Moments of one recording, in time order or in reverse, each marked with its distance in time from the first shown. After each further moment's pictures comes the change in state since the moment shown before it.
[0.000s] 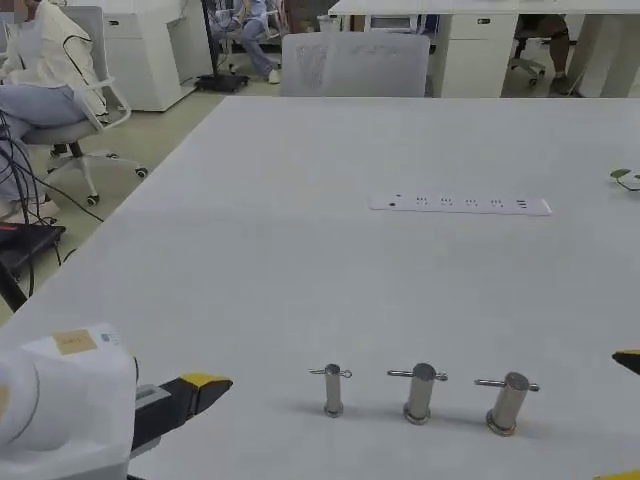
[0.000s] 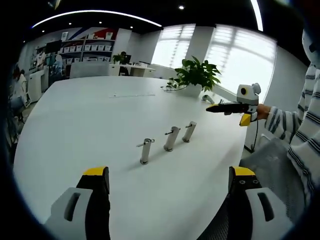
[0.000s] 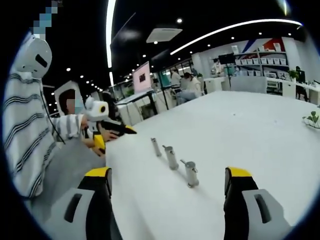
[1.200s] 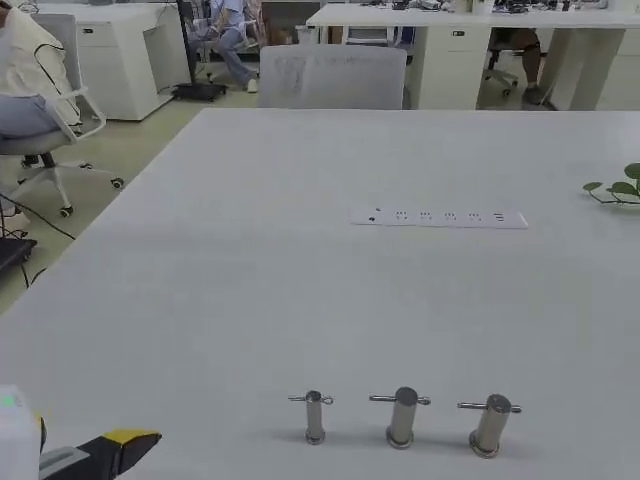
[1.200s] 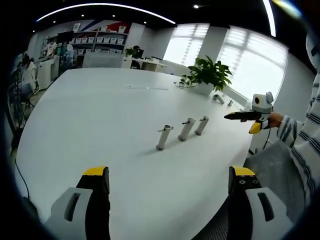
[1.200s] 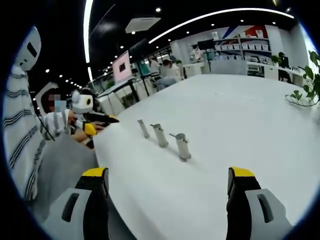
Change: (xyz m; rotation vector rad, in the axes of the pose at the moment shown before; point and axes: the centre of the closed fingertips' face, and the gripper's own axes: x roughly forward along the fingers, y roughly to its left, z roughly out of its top) left arm -0.020 0.027 -0.021 -0.087 0.033 0.070; right arm -0.017 -0.003 -0.040 0.094 0.123 -0.170
